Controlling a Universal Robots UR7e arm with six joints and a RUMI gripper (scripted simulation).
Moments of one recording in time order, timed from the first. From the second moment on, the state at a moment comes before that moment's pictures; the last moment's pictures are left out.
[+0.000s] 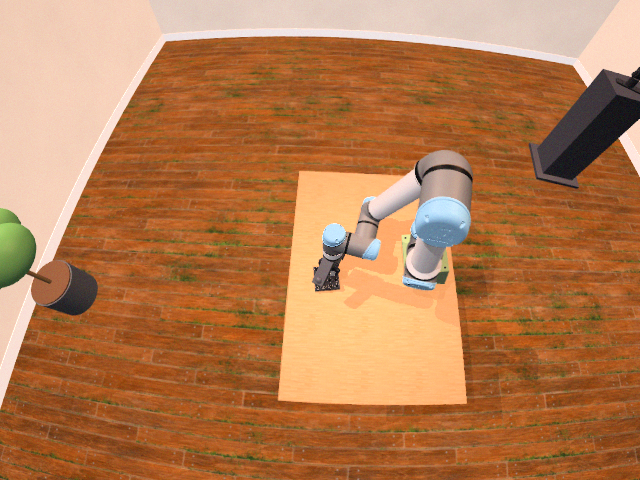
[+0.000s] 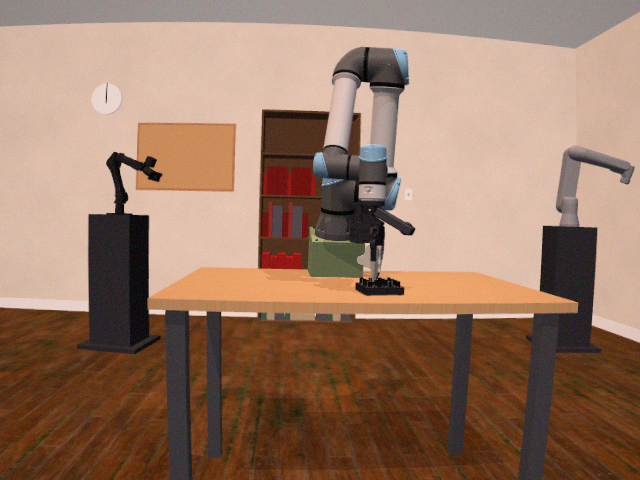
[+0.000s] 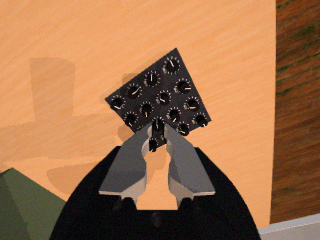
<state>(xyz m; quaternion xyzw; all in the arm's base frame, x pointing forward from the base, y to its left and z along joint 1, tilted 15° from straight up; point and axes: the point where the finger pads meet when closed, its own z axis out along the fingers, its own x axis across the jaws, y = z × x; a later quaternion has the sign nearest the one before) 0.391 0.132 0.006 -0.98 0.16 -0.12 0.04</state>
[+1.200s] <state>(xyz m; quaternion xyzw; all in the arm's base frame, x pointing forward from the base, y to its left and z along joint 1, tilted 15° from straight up) 0.388 0.132 0.005 -0.98 -0.14 -0.13 0.00</state>
